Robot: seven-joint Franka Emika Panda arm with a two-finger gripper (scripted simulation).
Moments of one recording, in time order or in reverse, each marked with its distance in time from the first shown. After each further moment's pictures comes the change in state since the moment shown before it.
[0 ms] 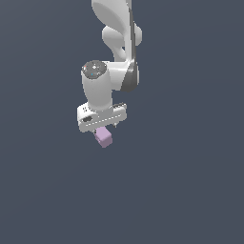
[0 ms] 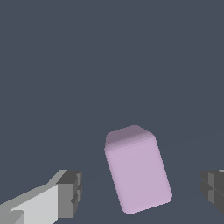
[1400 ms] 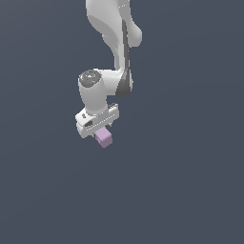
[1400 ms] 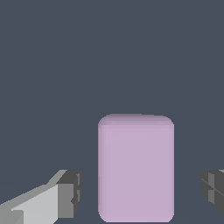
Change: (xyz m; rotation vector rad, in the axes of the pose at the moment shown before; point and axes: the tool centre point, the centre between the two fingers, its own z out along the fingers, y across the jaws) arm -0.026 0.012 0.040 0.010 0.009 -0.288
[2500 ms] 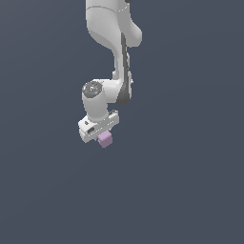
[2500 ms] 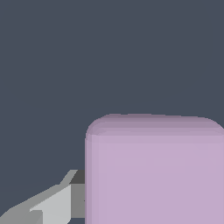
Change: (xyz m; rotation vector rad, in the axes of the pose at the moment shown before) arm -0.001 0.000 0.042 0.000 0.000 -0.003
